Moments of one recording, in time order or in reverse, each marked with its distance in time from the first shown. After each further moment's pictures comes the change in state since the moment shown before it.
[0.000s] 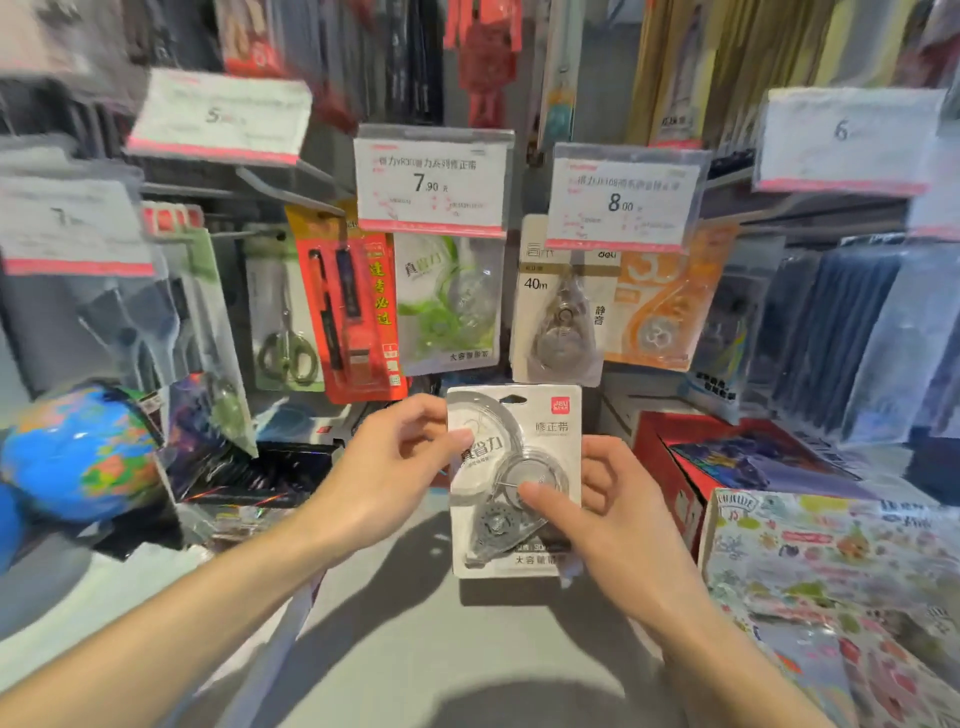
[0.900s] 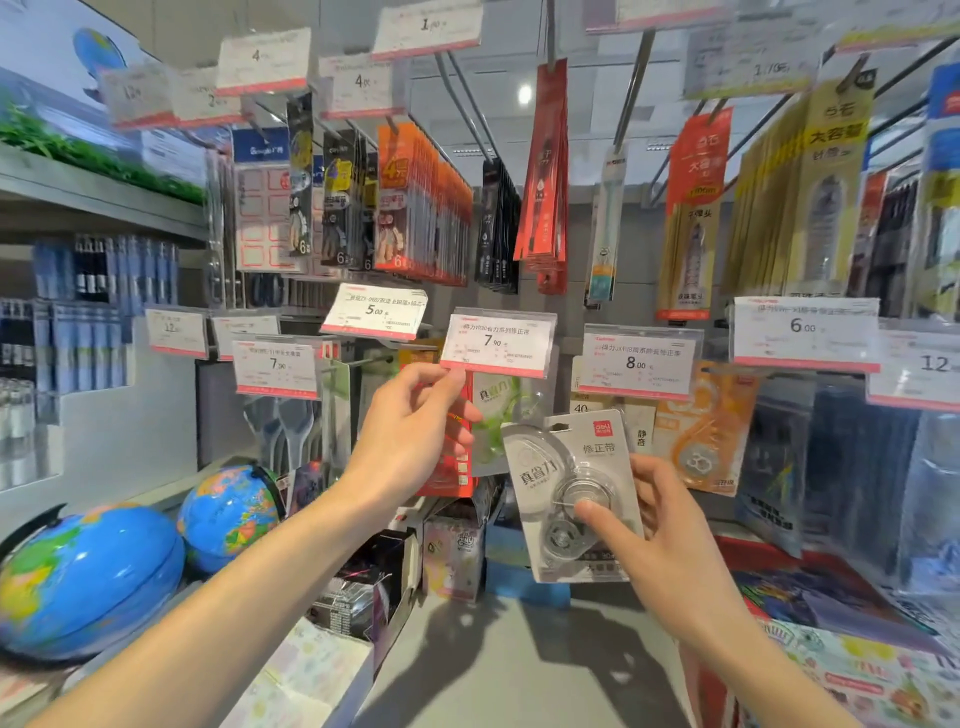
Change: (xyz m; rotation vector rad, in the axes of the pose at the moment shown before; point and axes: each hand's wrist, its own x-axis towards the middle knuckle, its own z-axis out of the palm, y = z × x) left_hand 0.010 0.114 -0.038 -0.104 0.393 0.126; right_hand 0.032 -0.065 -0.020 -0.128 -0.042 -0.290
